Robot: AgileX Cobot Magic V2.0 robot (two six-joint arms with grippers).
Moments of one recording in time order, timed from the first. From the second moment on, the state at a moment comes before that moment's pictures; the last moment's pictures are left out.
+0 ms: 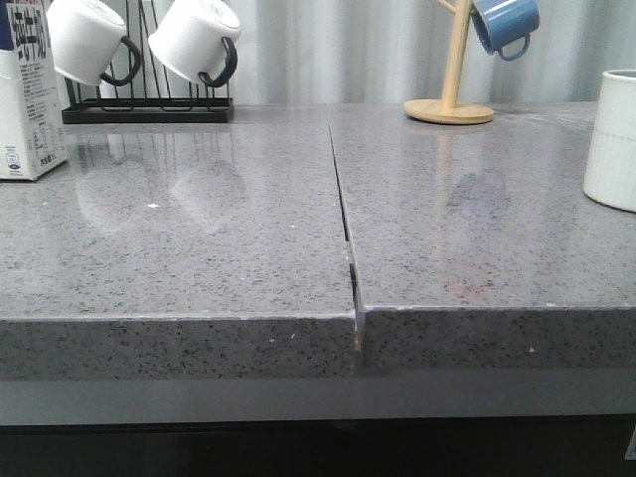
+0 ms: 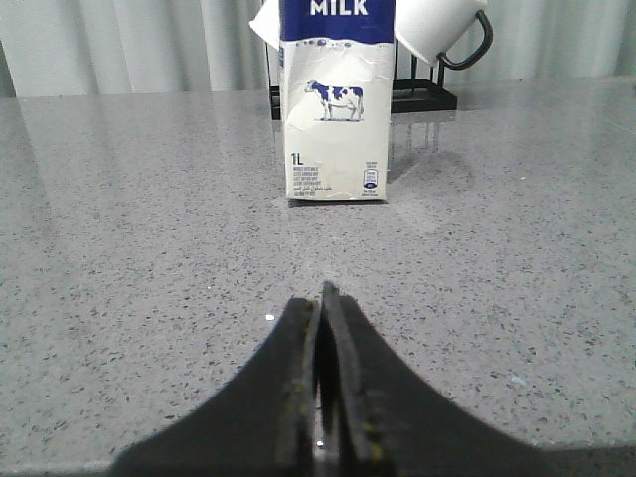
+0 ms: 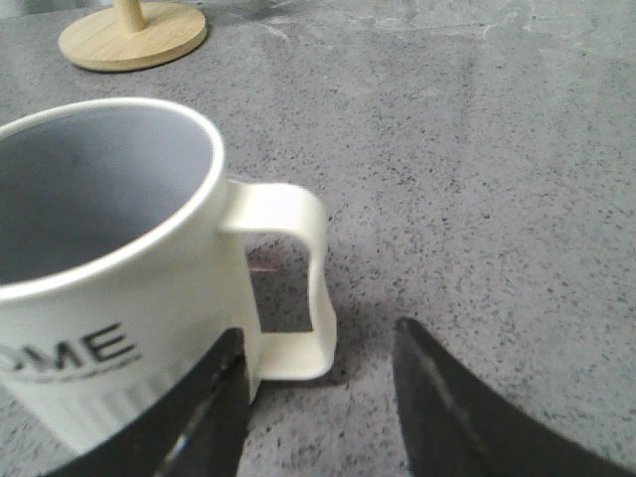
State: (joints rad) left arm -0.07 -0.01 0.00 0.00 0.15 -0.01; right arm -0.16 1.19 -0.35 -0.14 -0.47 0.23
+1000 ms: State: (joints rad) left arm -0.07 -0.01 0.00 0.00 0.15 -0.01; right arm -0.18 1.47 -0.47 -0.13 -0.64 0.23
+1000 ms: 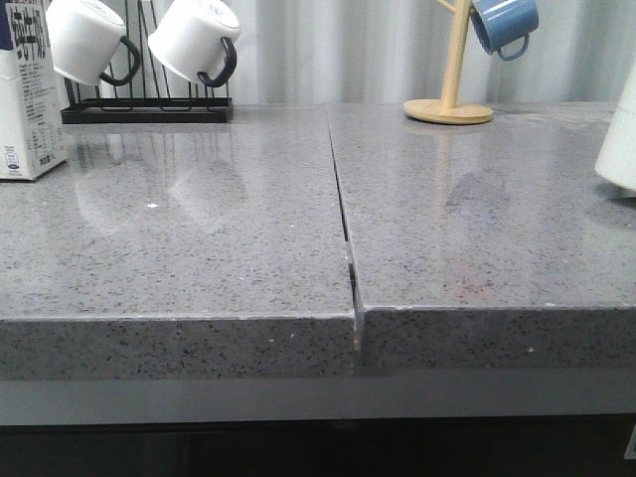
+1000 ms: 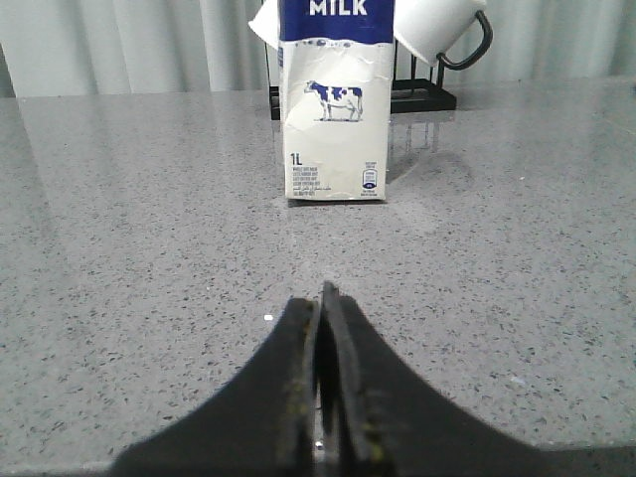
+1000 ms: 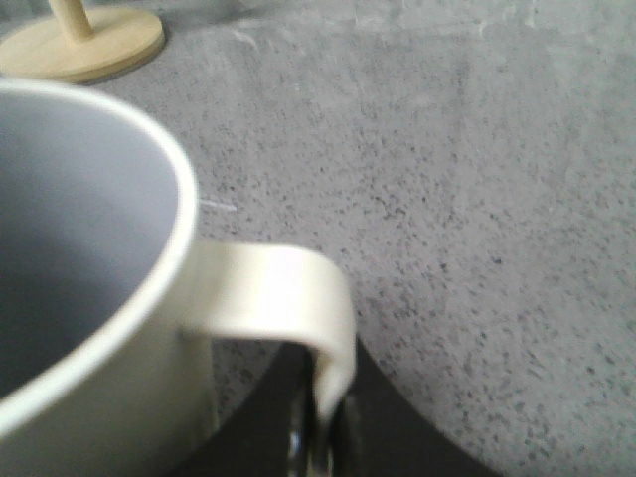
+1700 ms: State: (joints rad) left arm -0.07 -0.01 0.00 0.00 0.15 -0.01; right arm 0.29 1.52 -0.75 -0.11 -0.45 0.19
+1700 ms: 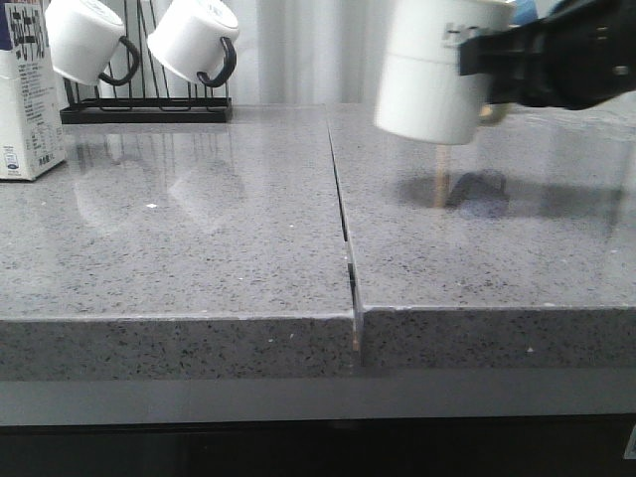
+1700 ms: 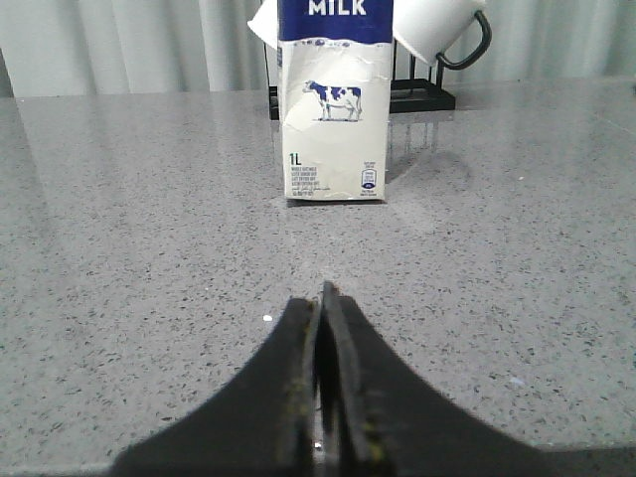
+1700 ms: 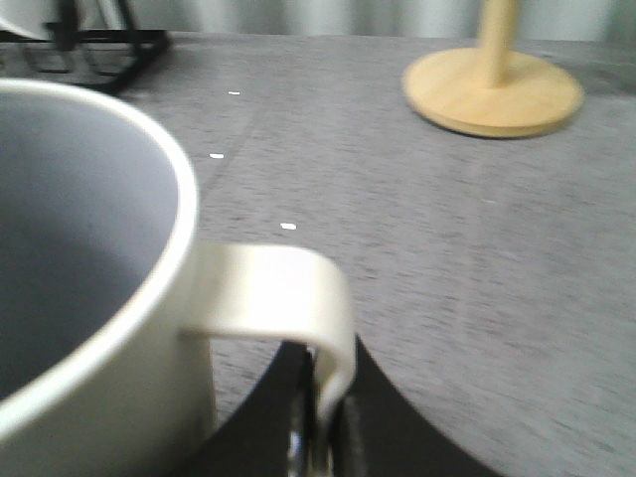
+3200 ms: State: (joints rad) left arm -0.07 -0.01 0.00 0.00 0.15 -0.01; right arm 0.41 1.51 -0.74 -0.09 -0.31 0.19
